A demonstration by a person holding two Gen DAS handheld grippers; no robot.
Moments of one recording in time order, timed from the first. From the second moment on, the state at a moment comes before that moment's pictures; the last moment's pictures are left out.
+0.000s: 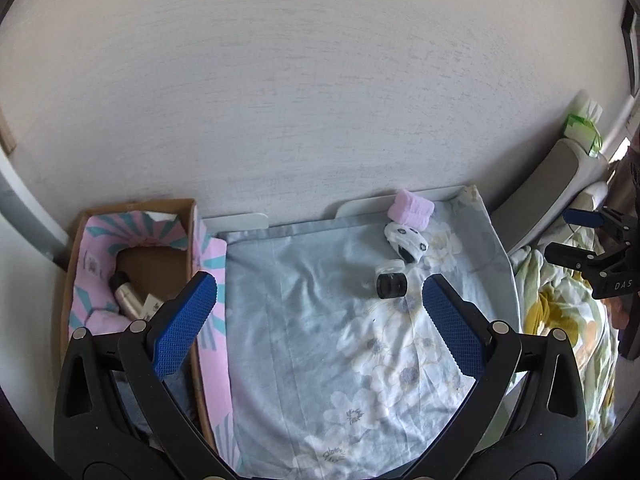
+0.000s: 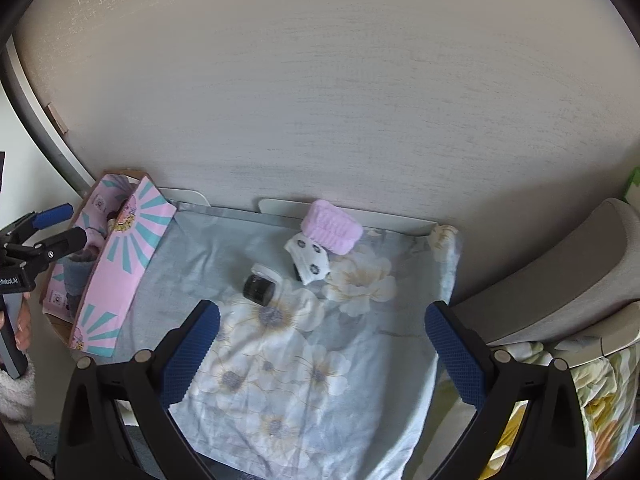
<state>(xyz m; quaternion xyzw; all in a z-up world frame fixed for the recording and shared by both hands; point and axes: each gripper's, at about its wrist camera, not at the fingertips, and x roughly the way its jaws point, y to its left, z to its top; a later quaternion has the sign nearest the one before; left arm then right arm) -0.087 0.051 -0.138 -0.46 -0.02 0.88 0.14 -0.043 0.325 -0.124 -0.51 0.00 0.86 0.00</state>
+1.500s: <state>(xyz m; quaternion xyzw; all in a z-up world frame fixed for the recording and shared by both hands) -0.131 0.178 -0.311 -0.52 -0.03 0.84 0.14 -0.139 0.334 -0.312 -0.57 0.03 0.81 -0.12</state>
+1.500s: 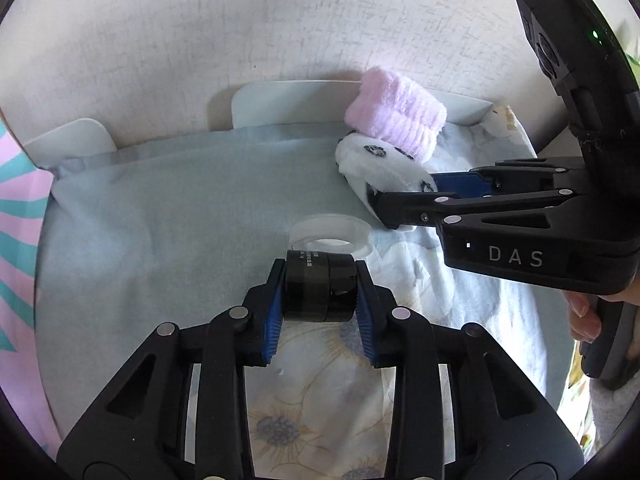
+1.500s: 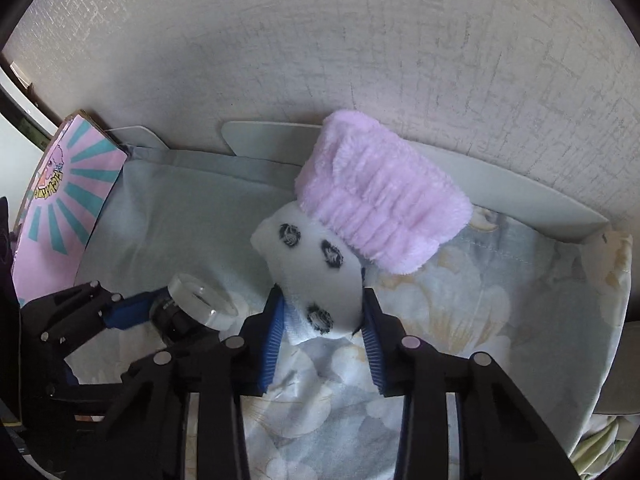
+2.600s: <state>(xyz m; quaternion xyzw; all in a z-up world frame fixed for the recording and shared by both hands) -0.080 0.087 -0.149 -0.48 -0.04 0.87 0.11 -0.084 0.296 -0.198 -0.57 -0.03 0.81 -0.16</state>
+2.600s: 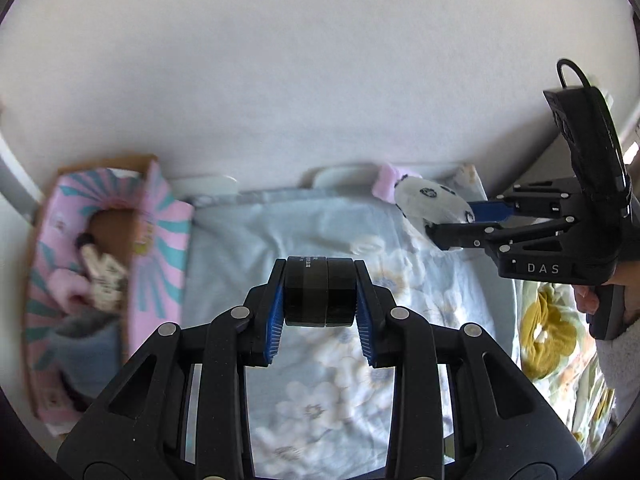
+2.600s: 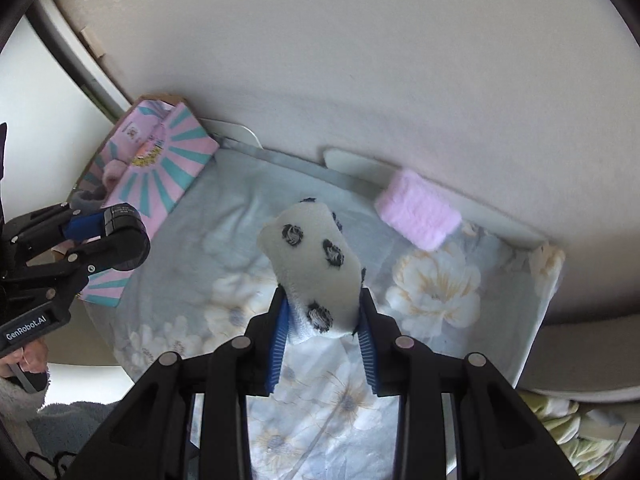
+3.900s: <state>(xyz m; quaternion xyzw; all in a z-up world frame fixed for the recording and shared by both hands) -0.034 -0.136 -0.164 -0.50 -0.16 0.85 -0.05 -0.167 -0.040 -0.204 -0.57 -0.20 0.71 -0.36</state>
